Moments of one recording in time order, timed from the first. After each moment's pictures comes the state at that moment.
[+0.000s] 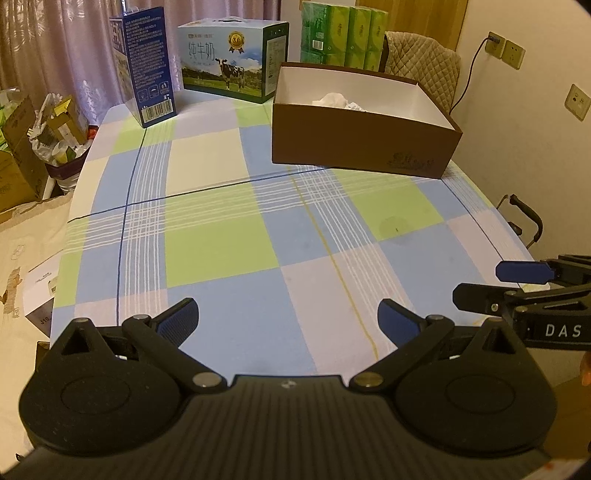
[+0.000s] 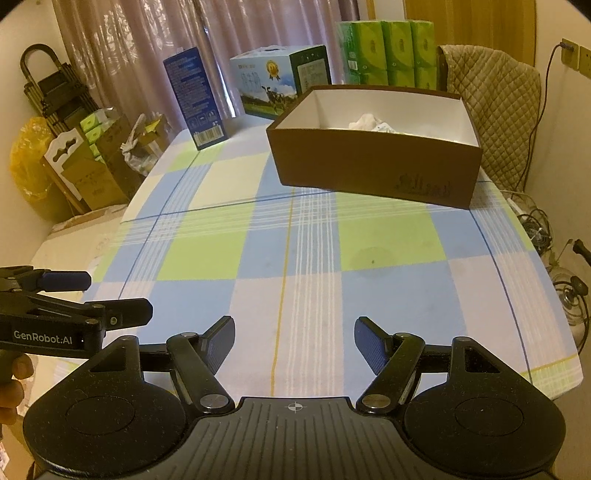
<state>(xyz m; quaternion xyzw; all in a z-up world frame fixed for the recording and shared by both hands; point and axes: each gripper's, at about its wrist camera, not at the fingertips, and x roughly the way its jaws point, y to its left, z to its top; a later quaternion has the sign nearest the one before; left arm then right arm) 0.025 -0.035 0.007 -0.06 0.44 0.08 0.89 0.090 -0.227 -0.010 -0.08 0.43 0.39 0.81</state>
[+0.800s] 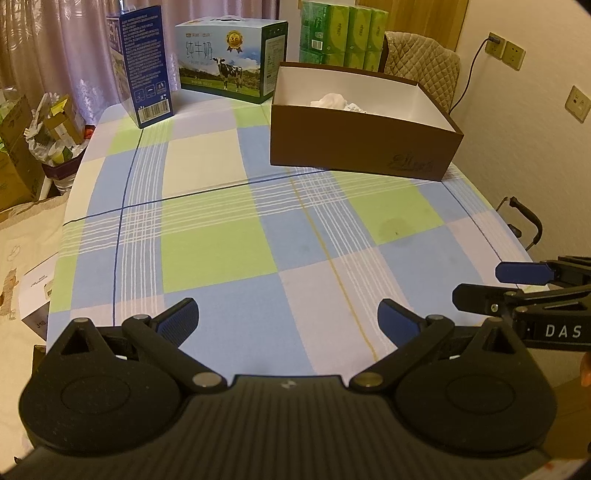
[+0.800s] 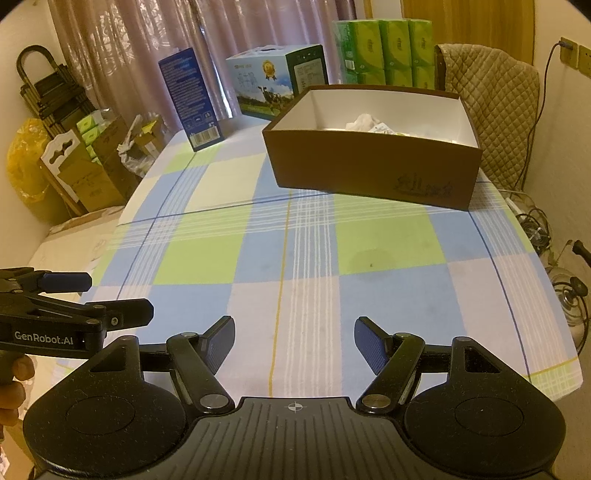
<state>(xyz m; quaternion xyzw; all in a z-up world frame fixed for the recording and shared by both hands) 0.032 -0.032 0.004 -0.07 0.44 0.08 0.89 0.096 -0.223 -0.011 -0.08 0.43 0.38 0.81</state>
